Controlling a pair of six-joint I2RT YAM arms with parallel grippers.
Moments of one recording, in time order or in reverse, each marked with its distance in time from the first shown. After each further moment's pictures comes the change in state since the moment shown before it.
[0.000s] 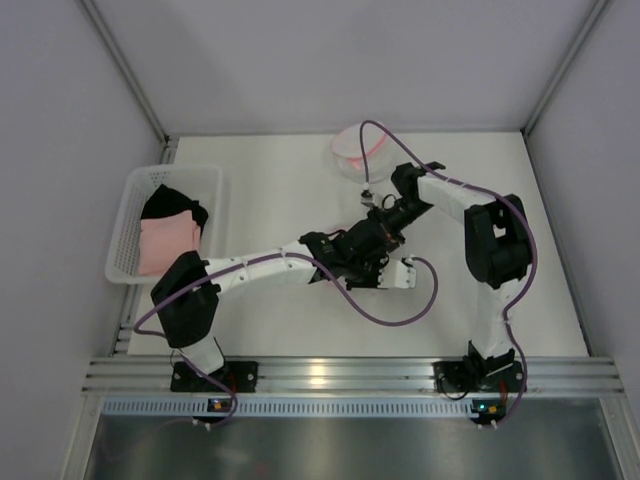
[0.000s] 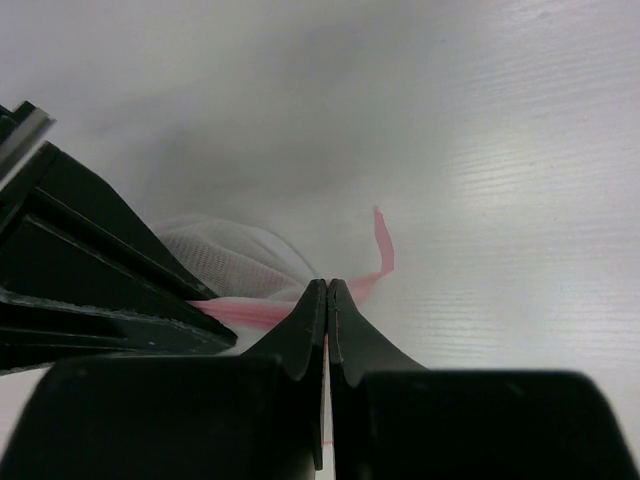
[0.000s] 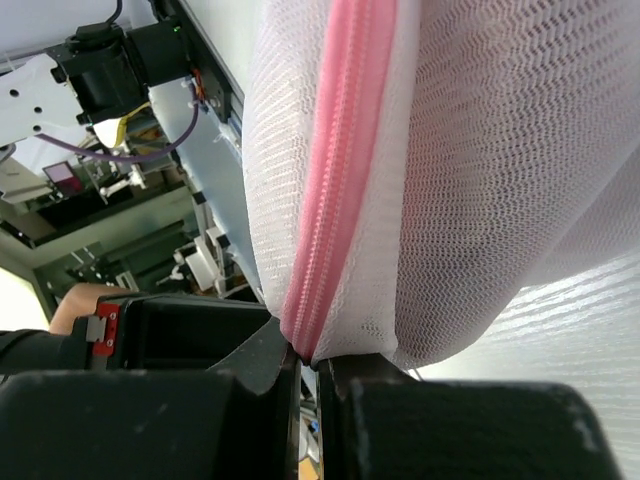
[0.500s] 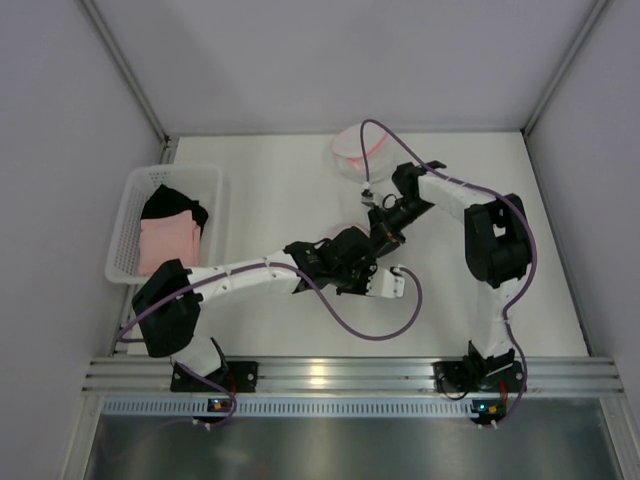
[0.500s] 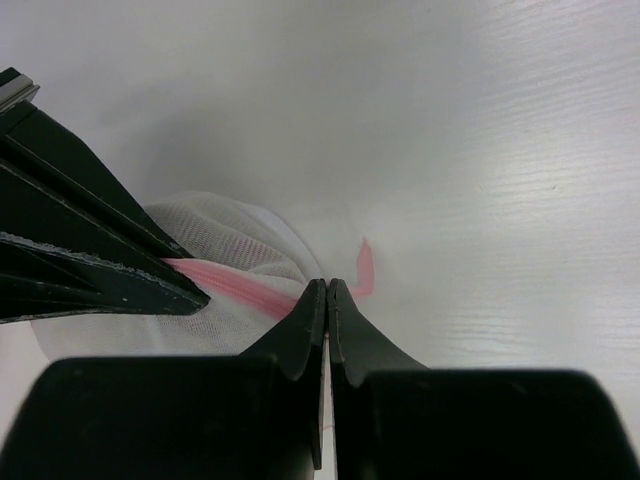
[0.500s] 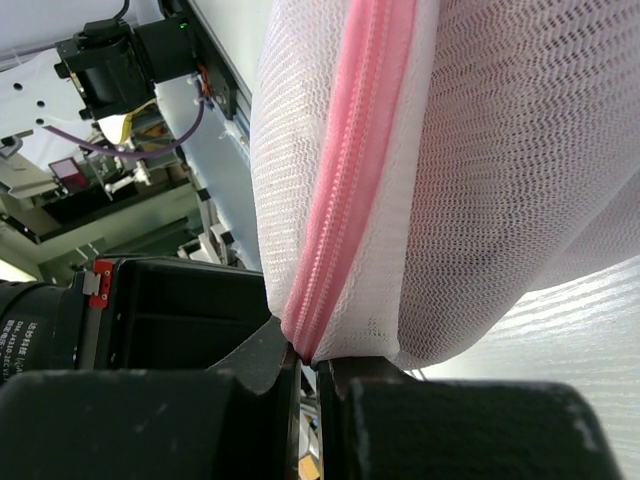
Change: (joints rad) left arm -0.002 -0.120 -0.164 0.093 -0.007 0.062; right arm -0.010 0.010 0.022 -0.029 -0.009 -0.023
